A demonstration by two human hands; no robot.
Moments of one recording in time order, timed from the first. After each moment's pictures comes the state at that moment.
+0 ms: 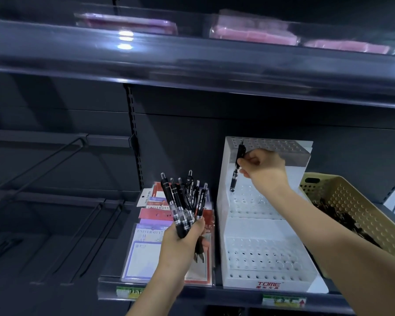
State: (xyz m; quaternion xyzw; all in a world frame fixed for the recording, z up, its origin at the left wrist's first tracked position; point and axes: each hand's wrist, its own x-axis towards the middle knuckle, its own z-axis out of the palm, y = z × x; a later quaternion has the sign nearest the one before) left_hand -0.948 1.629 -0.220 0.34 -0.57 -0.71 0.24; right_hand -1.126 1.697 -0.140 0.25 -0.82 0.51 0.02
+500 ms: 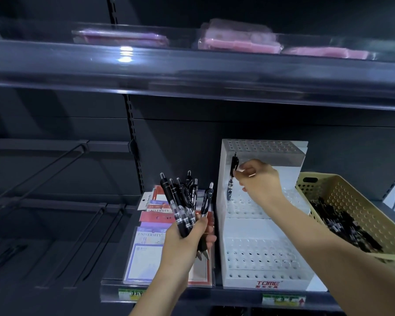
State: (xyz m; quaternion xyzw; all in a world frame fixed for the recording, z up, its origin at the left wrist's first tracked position) left_hand -0.947 1.644 -0.198 0.29 -0.55 -0.74 0.26; right_hand -1.123 1.703 -0.159 0.24 -0.82 0.52 0.00
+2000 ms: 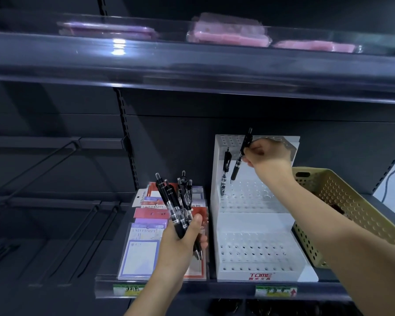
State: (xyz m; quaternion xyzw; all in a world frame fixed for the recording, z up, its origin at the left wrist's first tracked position) left_hand -0.948 1.646 -0.218 0.30 -0.58 -0.71 0.26; right_hand -1.138 1.719 -0.128 0.23 -0.81 0.53 0.05
